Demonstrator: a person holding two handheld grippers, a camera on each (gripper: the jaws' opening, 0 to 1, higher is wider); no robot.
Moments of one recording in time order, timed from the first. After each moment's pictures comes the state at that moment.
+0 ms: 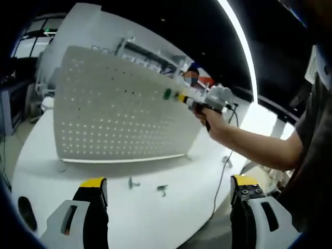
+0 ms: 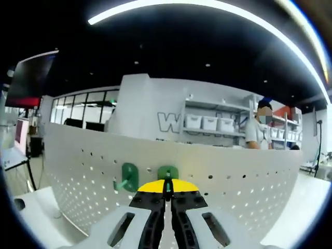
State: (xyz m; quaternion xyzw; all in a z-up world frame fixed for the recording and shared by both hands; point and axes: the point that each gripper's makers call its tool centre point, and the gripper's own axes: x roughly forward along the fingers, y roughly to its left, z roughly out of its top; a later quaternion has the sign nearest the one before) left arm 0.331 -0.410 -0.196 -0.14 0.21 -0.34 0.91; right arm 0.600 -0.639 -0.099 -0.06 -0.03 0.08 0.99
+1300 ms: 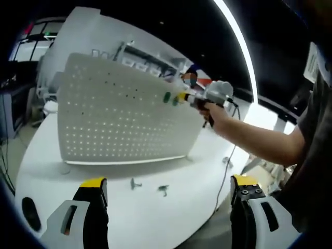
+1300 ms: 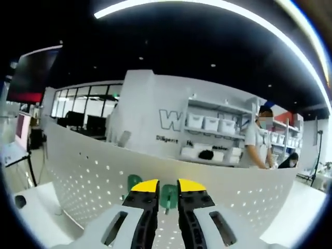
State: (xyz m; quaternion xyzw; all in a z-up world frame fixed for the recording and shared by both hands) left arm 0.317 -0.401 -0.186 -0.14 0.19 -0.33 0.91; right arm 0.578 -0.634 -0.067 -0.09 -0.02 0.08 0.99
